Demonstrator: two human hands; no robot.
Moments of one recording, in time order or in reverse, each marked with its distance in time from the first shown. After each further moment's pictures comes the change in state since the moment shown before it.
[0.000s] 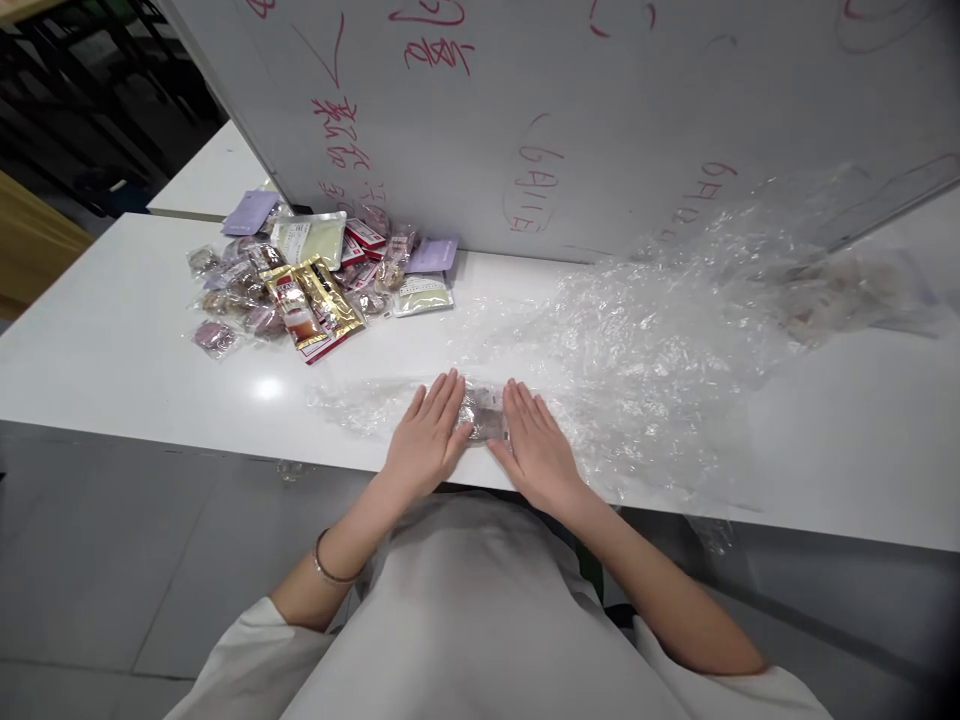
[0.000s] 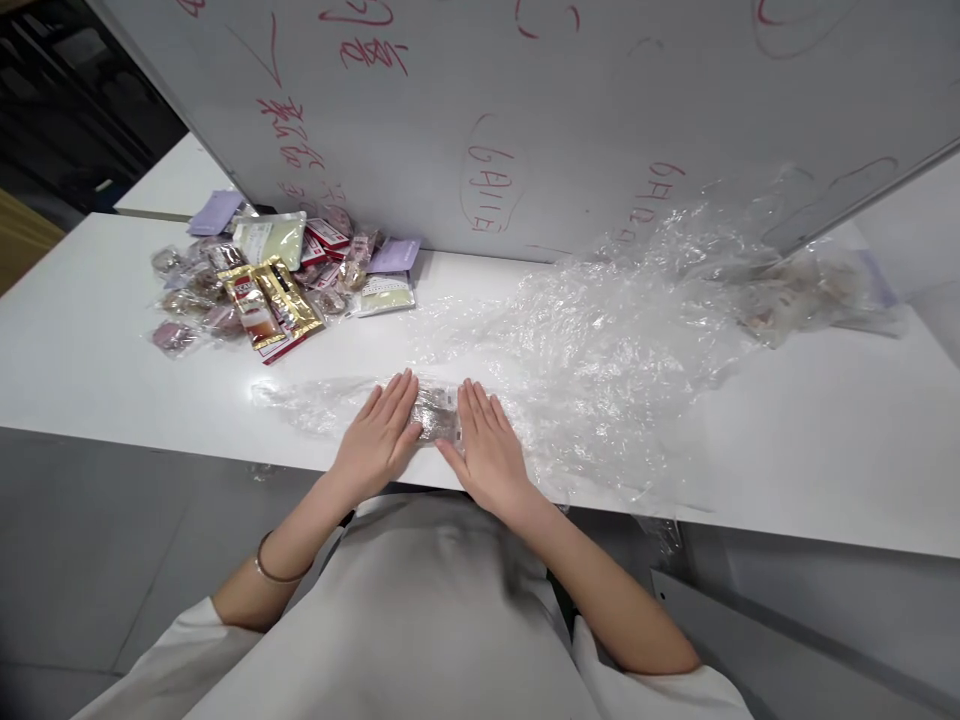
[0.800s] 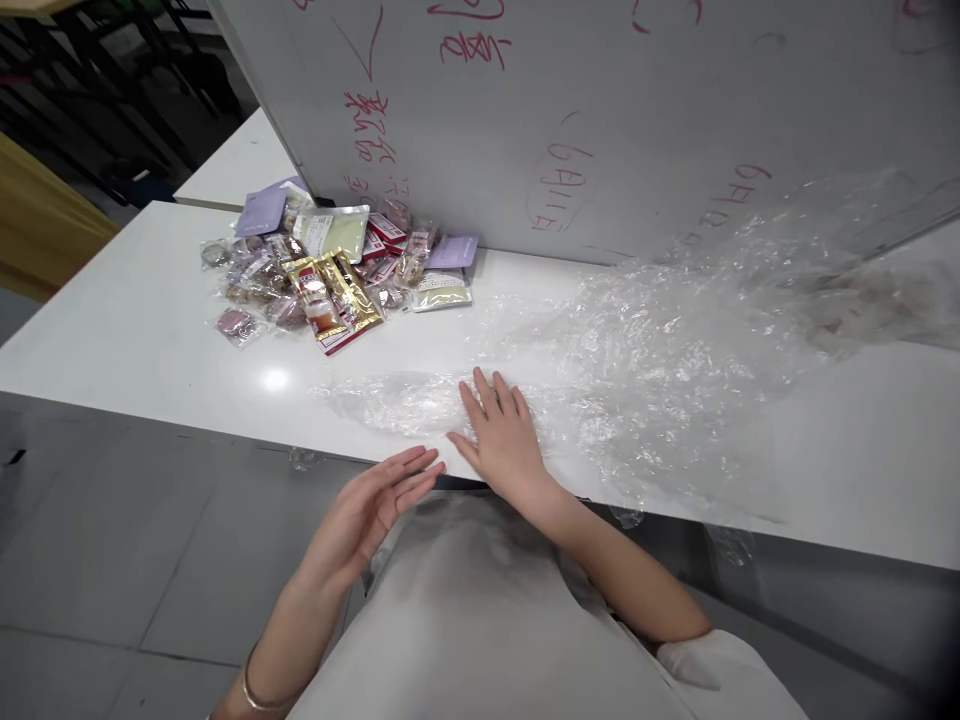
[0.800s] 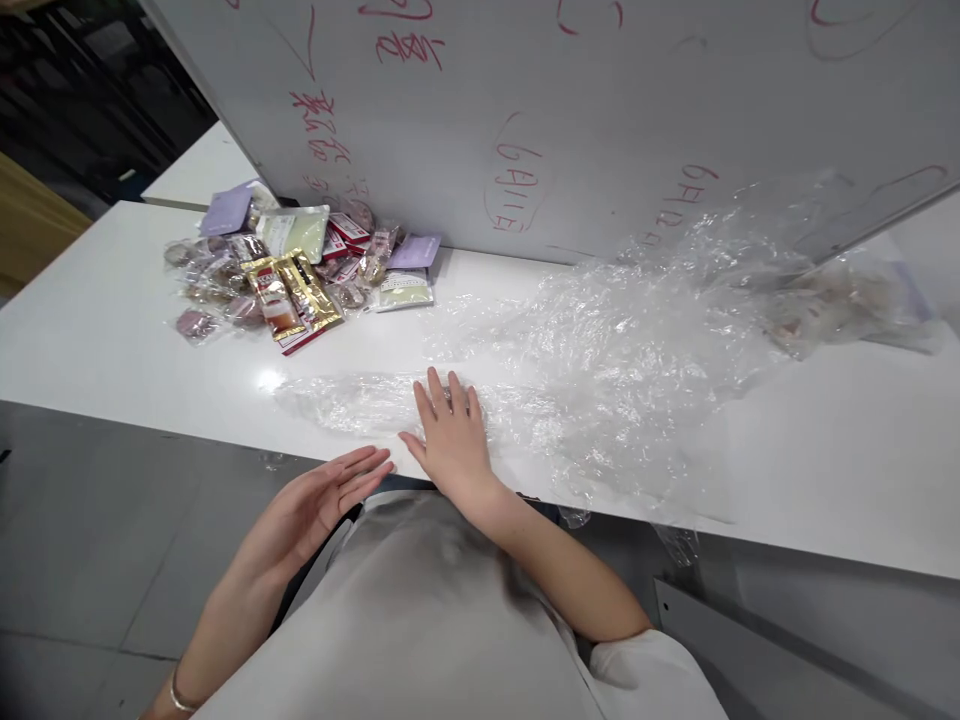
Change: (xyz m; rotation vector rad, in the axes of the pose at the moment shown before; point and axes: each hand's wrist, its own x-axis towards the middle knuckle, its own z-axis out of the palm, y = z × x) left_hand -0.083 -0.002 -0.059 -1.837 -0.008 -0.965; right_hand 0.044 -0.056 0.010 -0.032 -0.018 -0.004
